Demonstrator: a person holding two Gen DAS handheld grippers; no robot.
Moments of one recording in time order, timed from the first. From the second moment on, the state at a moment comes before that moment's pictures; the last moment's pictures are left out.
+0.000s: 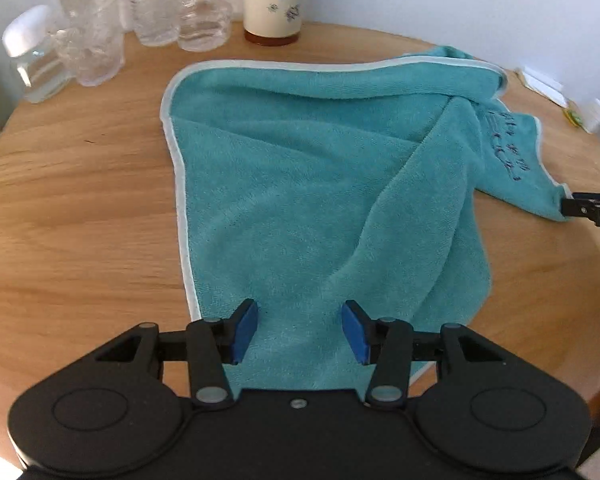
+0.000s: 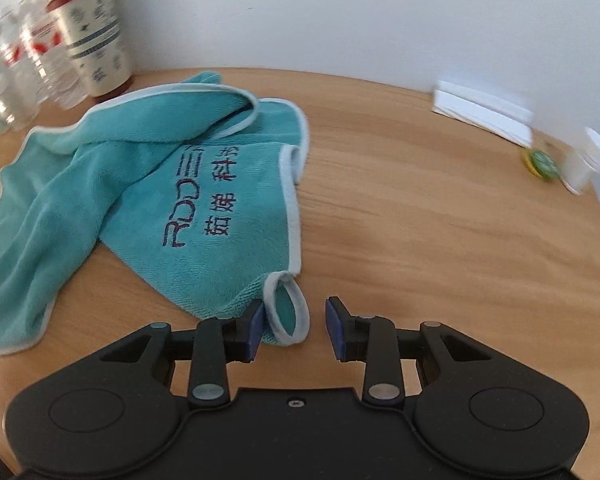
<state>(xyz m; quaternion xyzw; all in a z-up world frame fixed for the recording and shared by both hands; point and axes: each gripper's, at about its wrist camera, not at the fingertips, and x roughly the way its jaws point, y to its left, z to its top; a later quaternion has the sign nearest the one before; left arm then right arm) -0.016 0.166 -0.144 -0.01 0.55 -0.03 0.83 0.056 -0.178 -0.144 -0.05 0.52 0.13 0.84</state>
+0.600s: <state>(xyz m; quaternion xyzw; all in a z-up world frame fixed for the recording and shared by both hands) -0.022 0.151 -0.147 0.00 0.55 0.03 0.83 0.059 -0.194 -0.139 -0.02 0.52 0.25 0.81</state>
